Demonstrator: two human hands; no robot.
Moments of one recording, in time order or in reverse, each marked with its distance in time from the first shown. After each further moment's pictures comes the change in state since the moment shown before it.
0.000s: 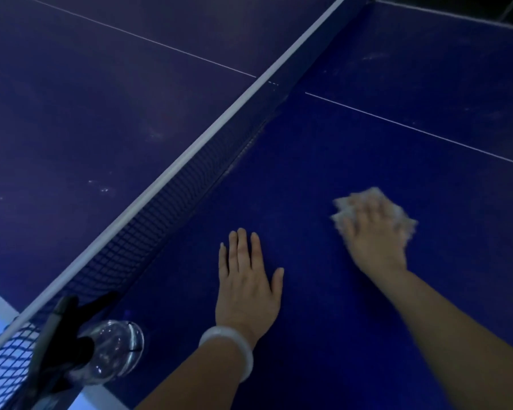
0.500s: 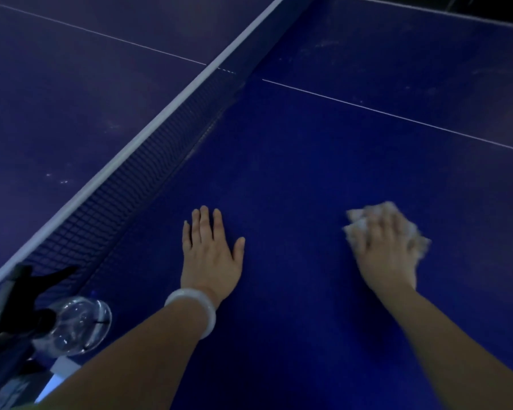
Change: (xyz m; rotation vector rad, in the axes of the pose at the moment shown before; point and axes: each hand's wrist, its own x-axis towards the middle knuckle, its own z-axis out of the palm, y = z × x) left_hand -0.001 0.001 0.002 -0.005 0.068 -0.007; right_hand -0.106 0.074 -0.006 -0.037 0.081 0.202
